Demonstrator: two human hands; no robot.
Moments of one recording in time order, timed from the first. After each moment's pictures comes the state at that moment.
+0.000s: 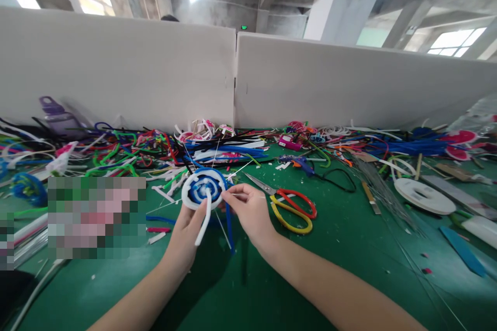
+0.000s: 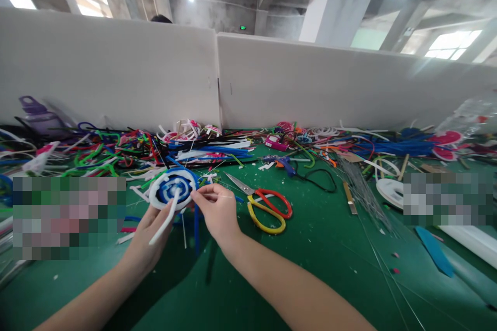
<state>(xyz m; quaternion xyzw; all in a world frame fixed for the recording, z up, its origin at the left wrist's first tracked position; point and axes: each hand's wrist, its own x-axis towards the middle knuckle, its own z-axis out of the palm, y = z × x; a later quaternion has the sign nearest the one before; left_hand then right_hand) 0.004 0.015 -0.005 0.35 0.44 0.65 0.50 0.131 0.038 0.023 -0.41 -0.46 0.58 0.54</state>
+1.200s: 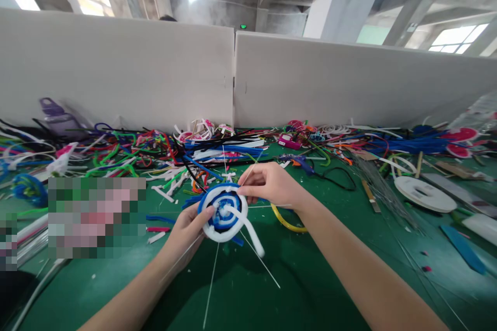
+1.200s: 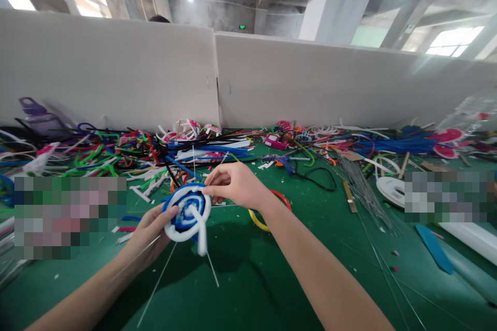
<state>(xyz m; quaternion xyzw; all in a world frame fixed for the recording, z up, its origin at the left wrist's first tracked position) -0.003 0.006 0.013 0.33 0.40 0.54 0.66 0.195 0.056 0.085 -0.33 -0.70 0.53 0.34</state>
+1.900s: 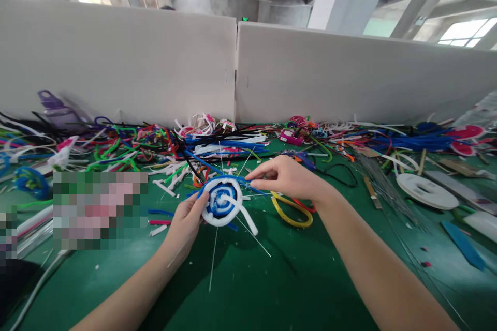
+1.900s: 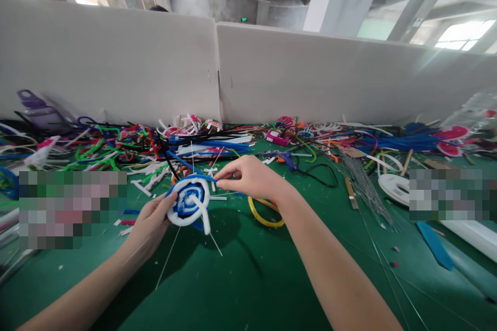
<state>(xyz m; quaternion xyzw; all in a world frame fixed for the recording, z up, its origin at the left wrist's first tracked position) -0.003 0.017 0.008 0.36 0.49 0.58 0.55 0.219 0.060 0.104 -0.40 -0.82 0.32 0.24</state>
